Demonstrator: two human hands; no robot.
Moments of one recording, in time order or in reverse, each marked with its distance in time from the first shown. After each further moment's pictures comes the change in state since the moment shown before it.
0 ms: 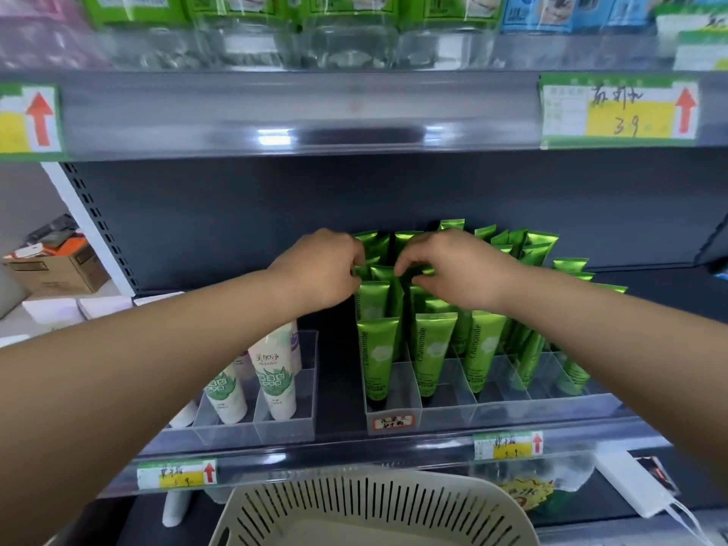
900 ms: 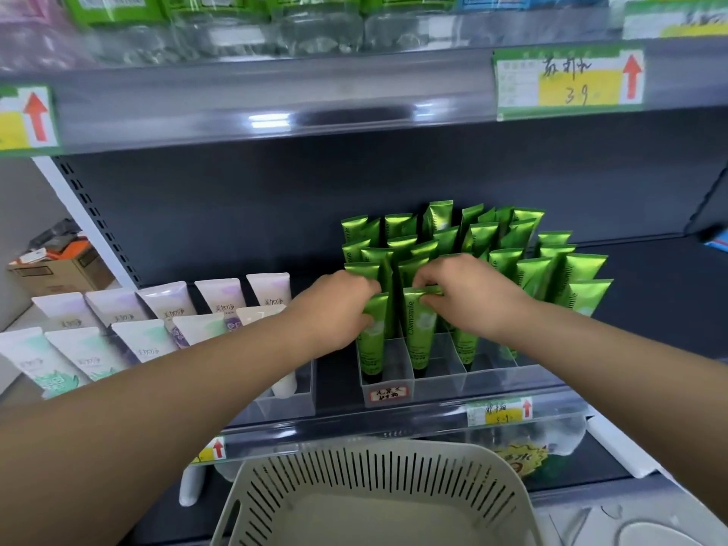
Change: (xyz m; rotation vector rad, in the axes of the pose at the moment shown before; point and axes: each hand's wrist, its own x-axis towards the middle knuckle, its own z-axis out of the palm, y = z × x) left_hand -0.040 0.026 0.039 0.028 -0.114 0.124; right_hand -0.049 -0.002 0.030 0.029 -0.009 0.205
